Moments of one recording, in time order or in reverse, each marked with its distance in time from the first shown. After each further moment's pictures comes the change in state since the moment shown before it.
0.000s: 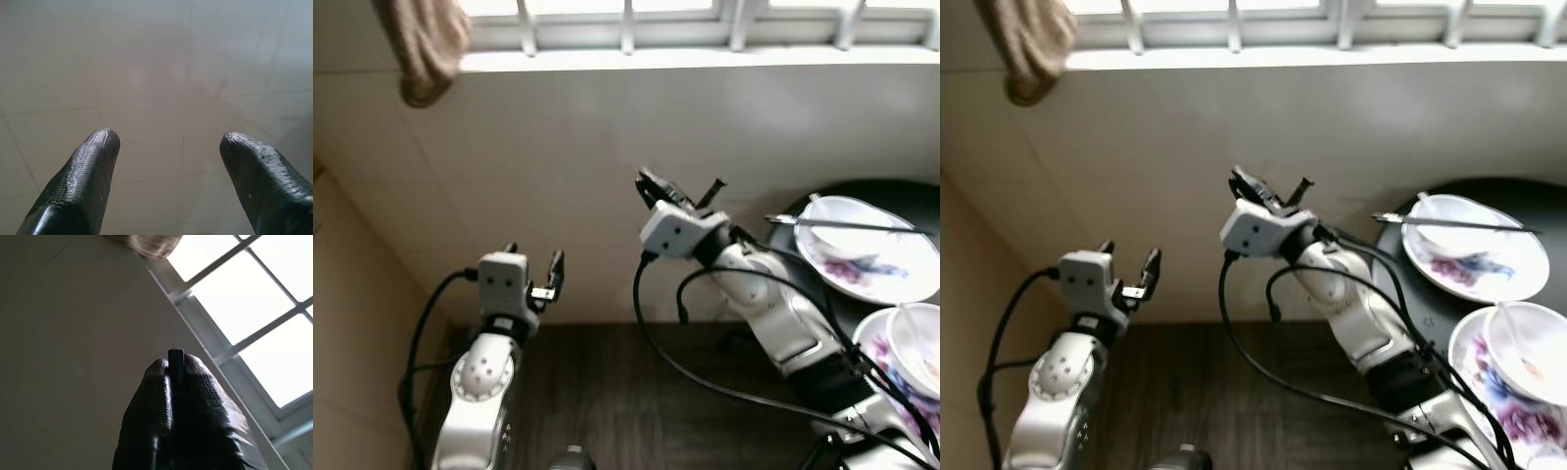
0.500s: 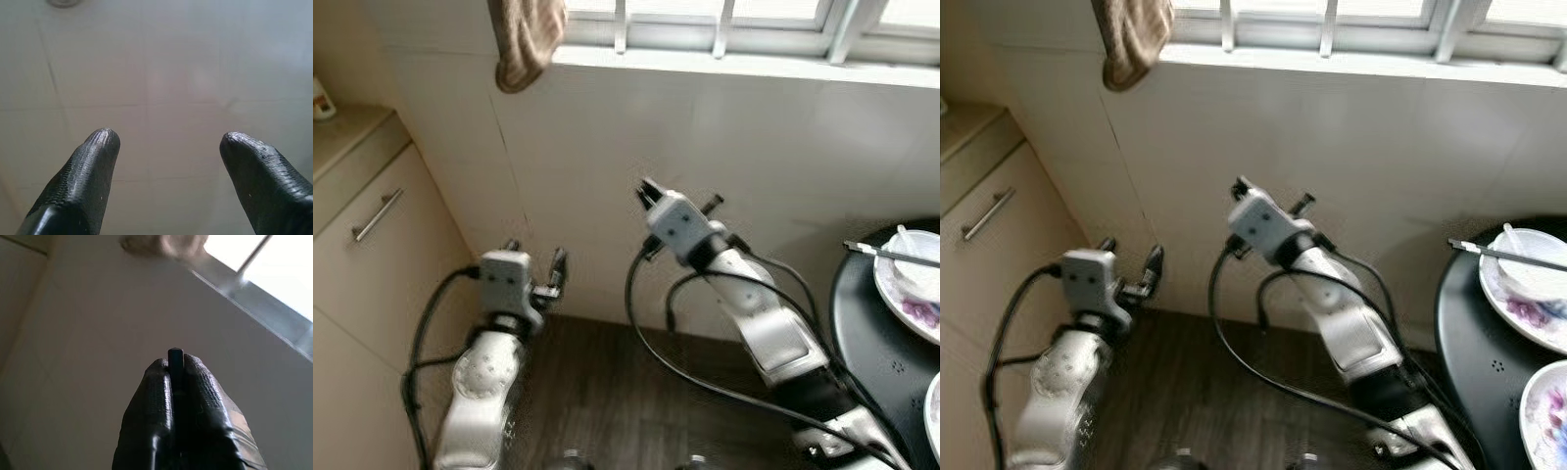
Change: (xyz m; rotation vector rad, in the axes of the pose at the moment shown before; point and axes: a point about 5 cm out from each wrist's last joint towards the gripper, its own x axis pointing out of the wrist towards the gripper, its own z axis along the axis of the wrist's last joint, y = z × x) left arm 0.001 0.001 0.001 0.006 -0.003 -0.003; right arm -0.008 0.016 -0.016 0.387 0.150 -0.015
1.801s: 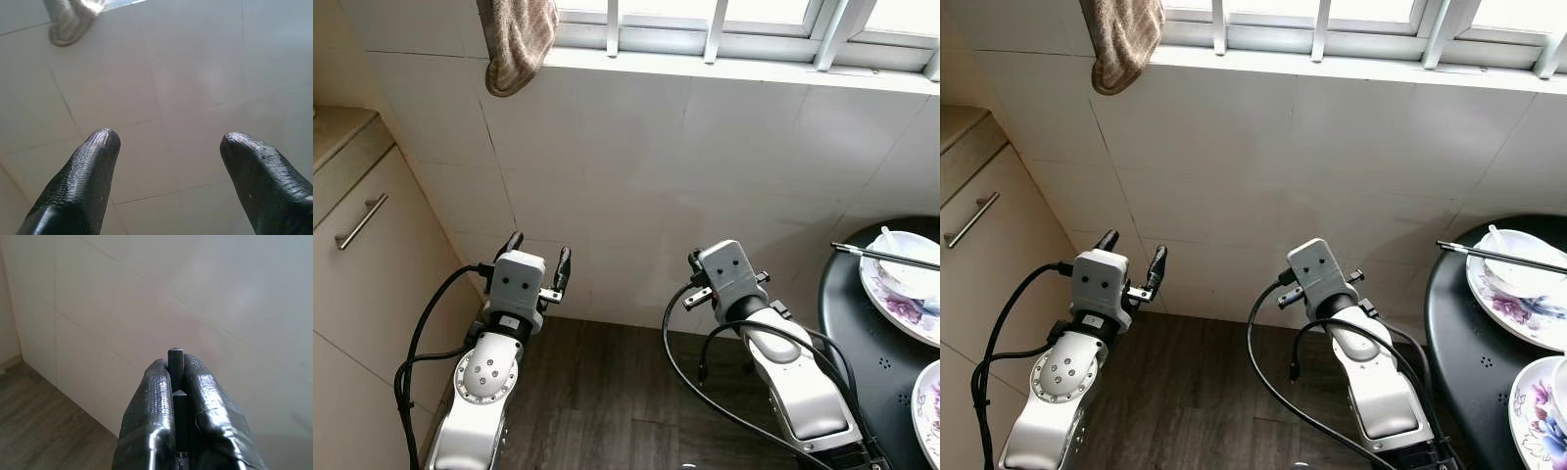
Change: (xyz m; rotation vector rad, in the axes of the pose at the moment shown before) left arm -0.002 0.002 0.011 0.222 -0.053 -0.024; right arm -0.057 0.013 -0.039 0.205 0.342 -0.064
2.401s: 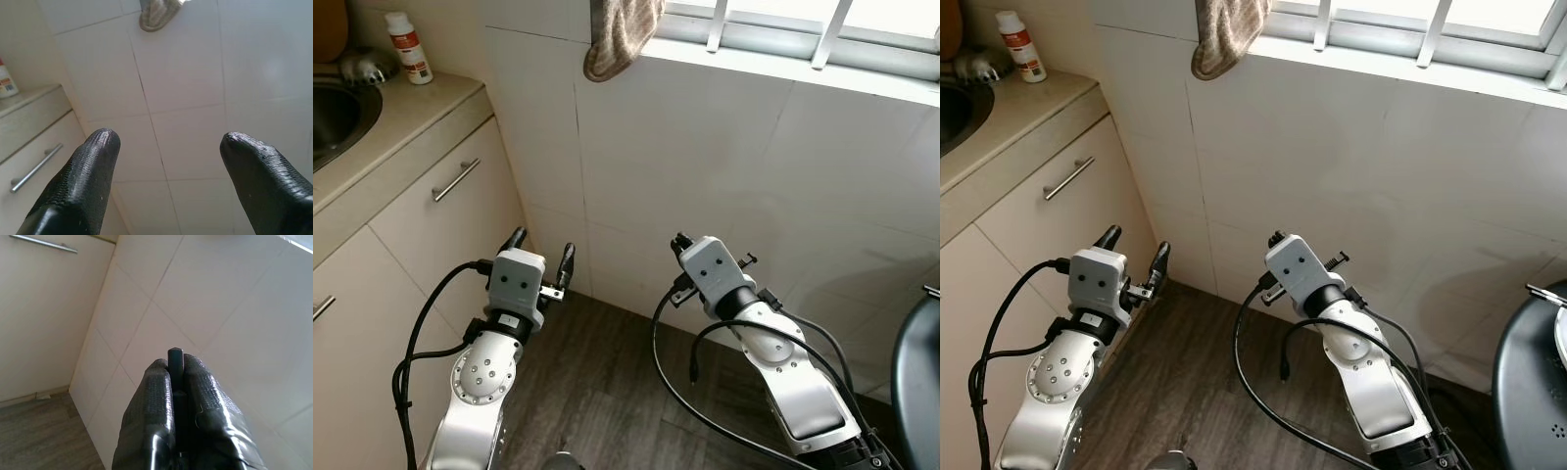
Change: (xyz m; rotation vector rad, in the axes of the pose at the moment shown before) left arm -0.002 0.007 0.006 -0.012 -0.042 0.012; right arm 0.001 0.011 0.025 -0.134 -0.183 0.053
